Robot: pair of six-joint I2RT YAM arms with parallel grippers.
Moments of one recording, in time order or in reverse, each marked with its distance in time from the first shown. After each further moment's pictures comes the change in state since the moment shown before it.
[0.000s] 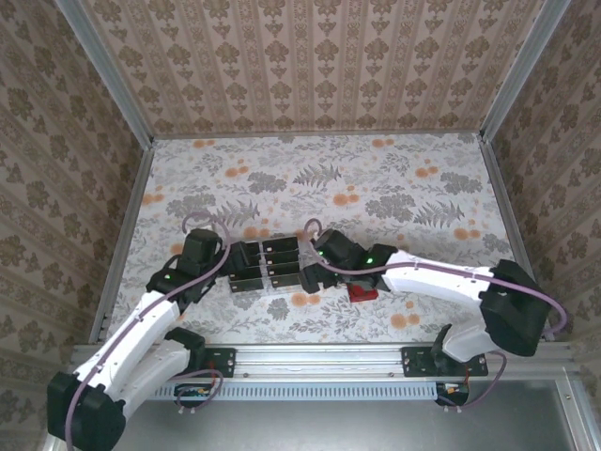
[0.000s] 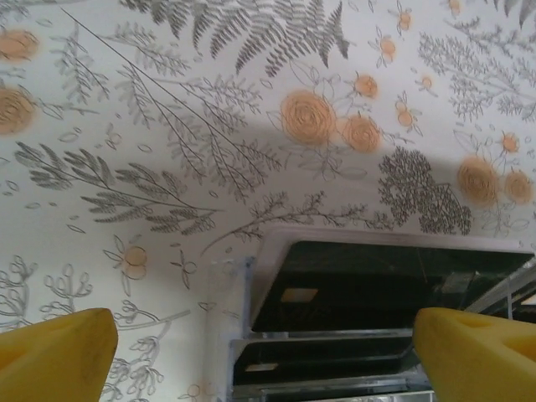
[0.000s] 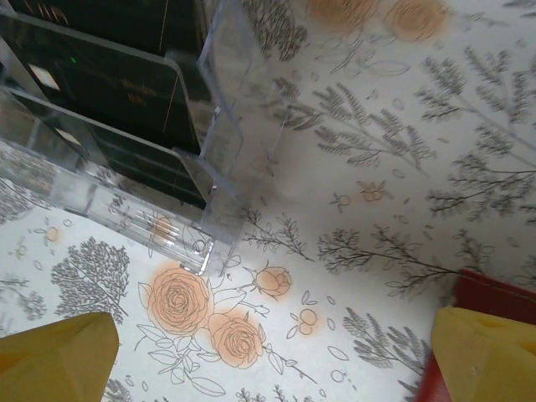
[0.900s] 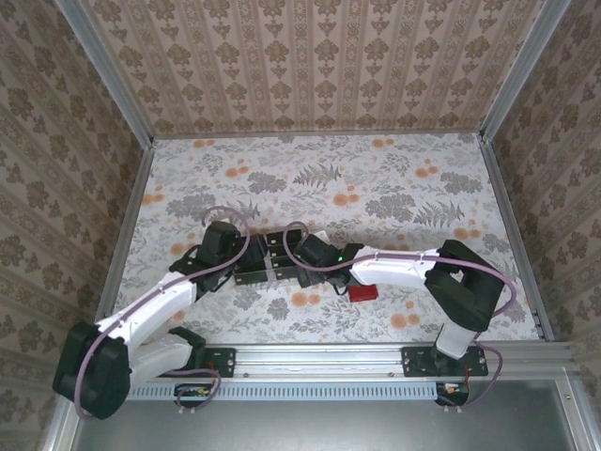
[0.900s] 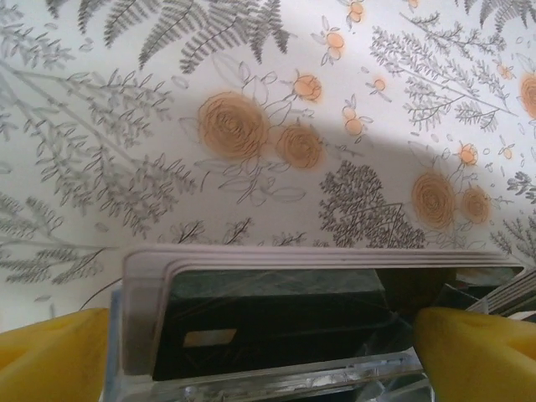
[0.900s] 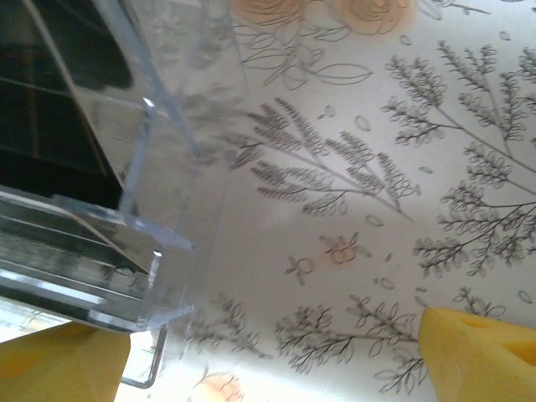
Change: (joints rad) left arm -0.039 0.286 0.030 0.283 0.054 -0.070; right arm -0.036 0.232 0.084 0.057 0.183 0.075
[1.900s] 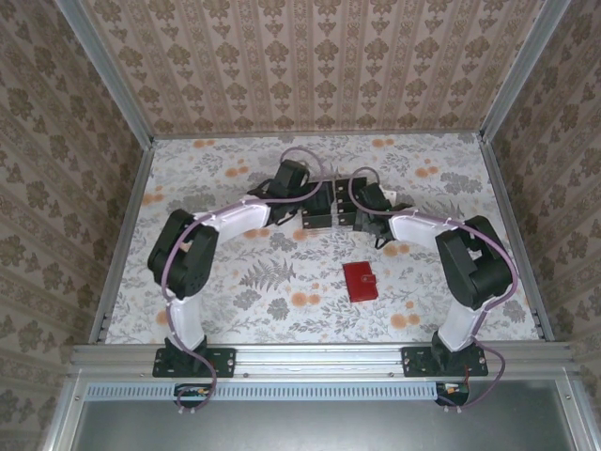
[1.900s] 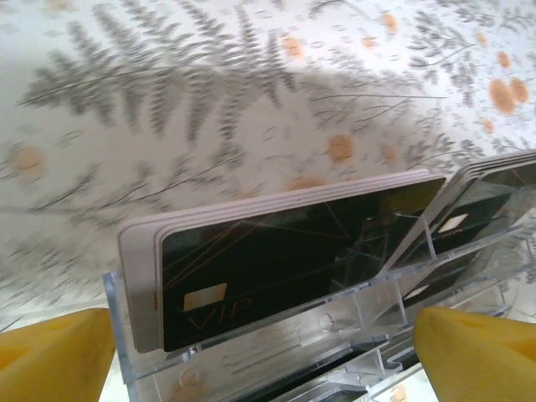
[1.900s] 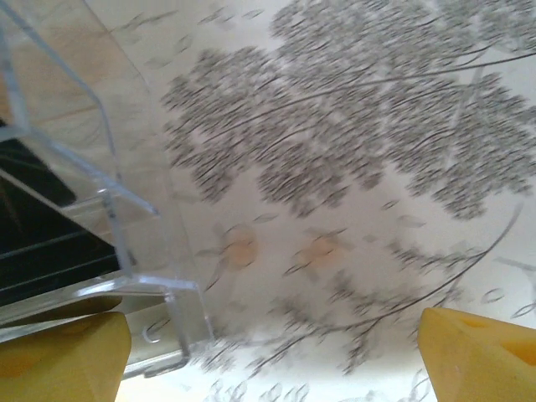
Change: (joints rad) left arm -0.156 0.851 0.824 0.124 0.128 0.103; right arm -0.541 0.040 0.012 0.049 0.068 0.010
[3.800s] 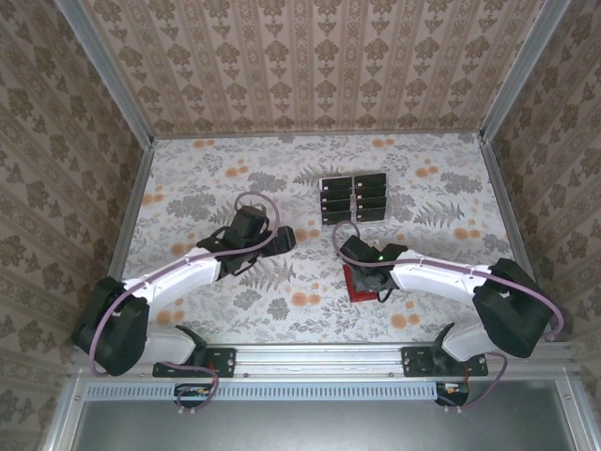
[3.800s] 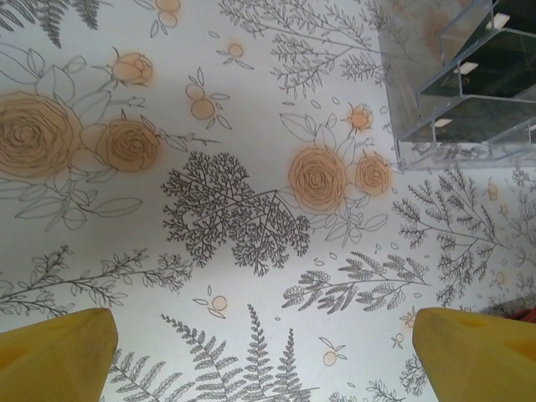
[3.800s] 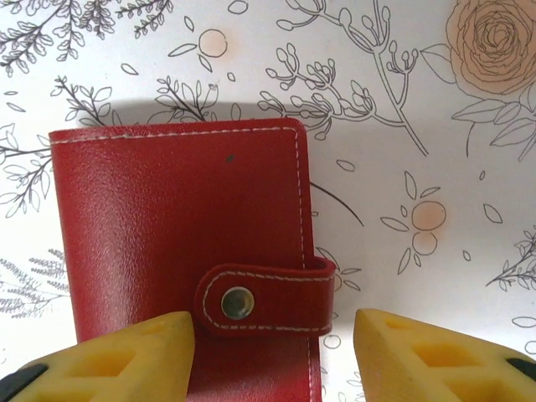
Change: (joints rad) left arm 0.010 -0.644 -0.666 -0.100 -0.082 -0.104; right arm 0.411 -0.316 -0.240 -0.346 -0.072 0.098
